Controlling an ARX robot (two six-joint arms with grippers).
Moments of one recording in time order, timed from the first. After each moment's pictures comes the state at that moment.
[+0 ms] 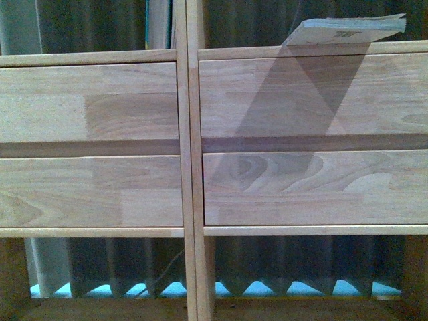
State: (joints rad) left arm -0.01 0.00 0.01 -0.01 0.00 0.00; right arm 0.00 0.00 0.01 0.00 0.00 0.00
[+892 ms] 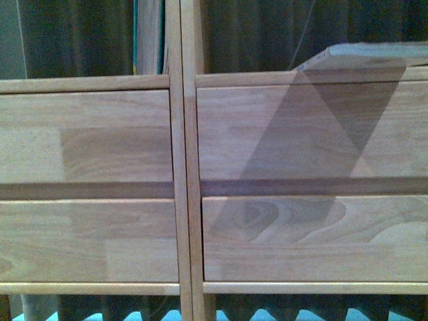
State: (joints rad) left arm -0.01 0.00 0.01 -0.01 0.00 0.00; right arm 0.00 0.00 0.01 0.00 0.00 0.00
